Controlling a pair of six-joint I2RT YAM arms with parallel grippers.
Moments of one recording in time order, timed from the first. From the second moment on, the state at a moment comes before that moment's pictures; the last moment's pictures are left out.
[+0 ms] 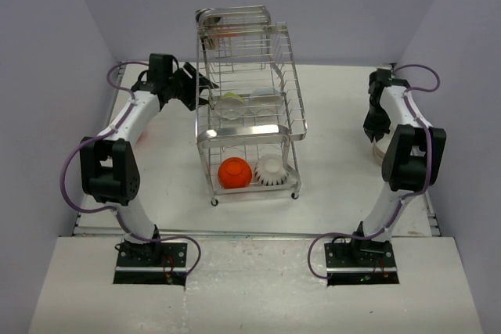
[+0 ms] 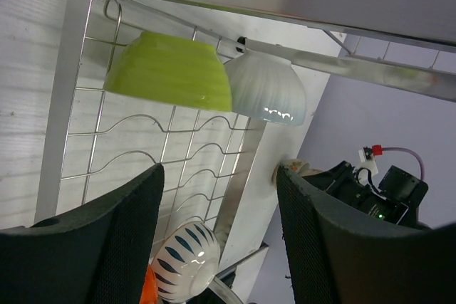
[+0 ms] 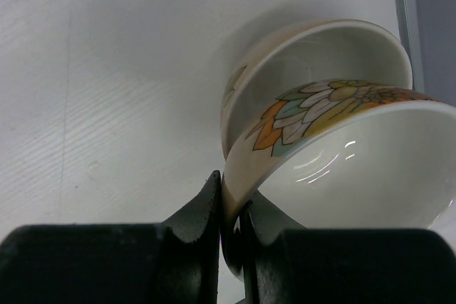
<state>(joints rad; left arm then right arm) -0.12 1.77 1.47 -0.41 0.44 -1.01 -0.12 1.91 1.57 -1.06 0.35 0.35</state>
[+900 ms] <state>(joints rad) -0.12 1.77 1.47 -0.41 0.44 -1.01 -0.19 1.89 1.48 -0.99 0.34 0.35</state>
